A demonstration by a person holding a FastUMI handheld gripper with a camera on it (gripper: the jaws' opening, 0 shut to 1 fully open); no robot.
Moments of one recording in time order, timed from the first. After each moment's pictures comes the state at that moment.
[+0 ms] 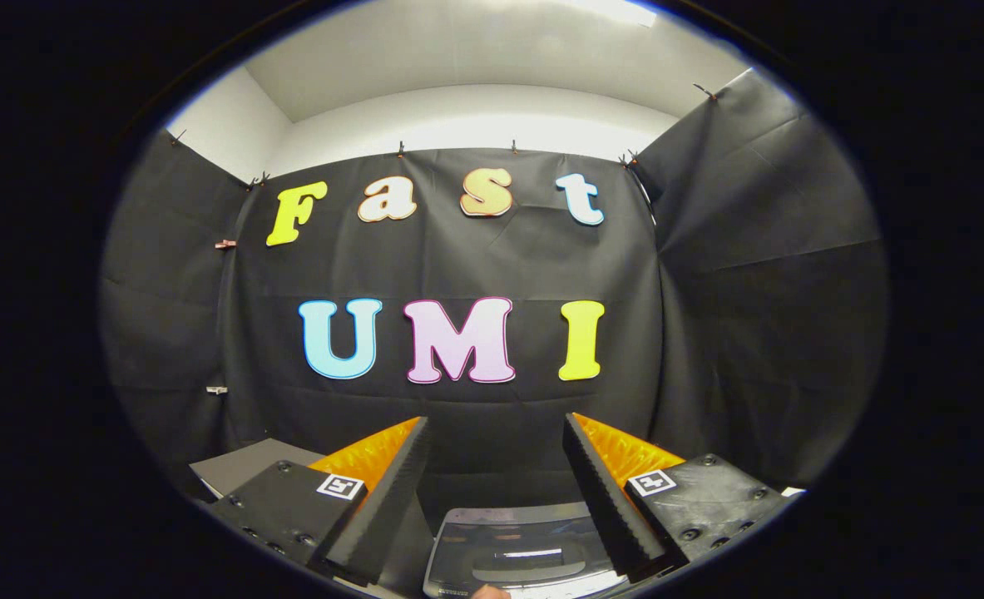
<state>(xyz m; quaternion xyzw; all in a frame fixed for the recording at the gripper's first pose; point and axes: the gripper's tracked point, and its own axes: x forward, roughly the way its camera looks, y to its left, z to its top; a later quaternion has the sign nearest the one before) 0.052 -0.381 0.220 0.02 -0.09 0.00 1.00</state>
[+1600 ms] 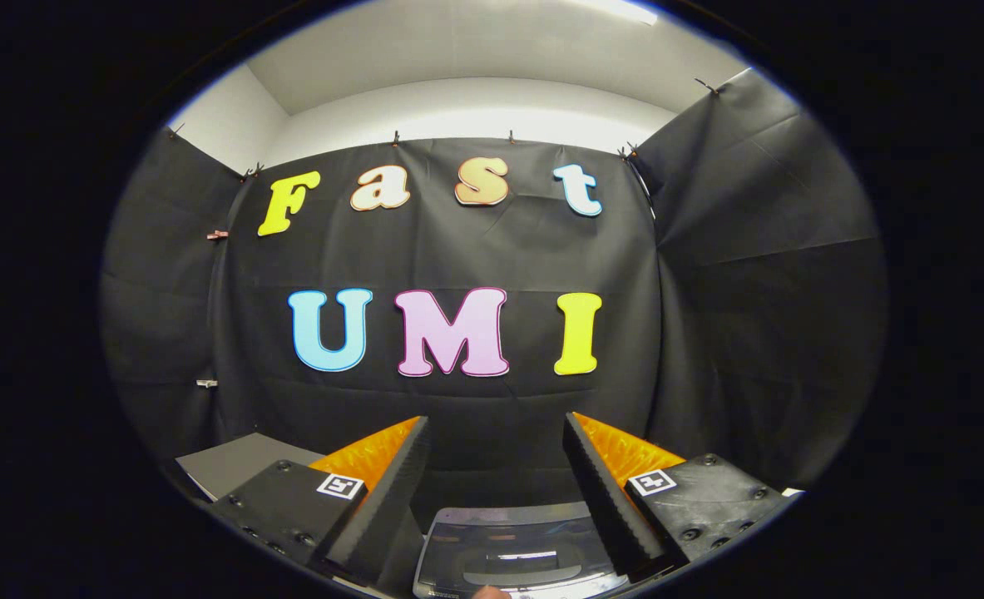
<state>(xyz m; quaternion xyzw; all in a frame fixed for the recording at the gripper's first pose) 0.084 -0.395 0.212 0.02 -0.08 -0.01 1.00</state>
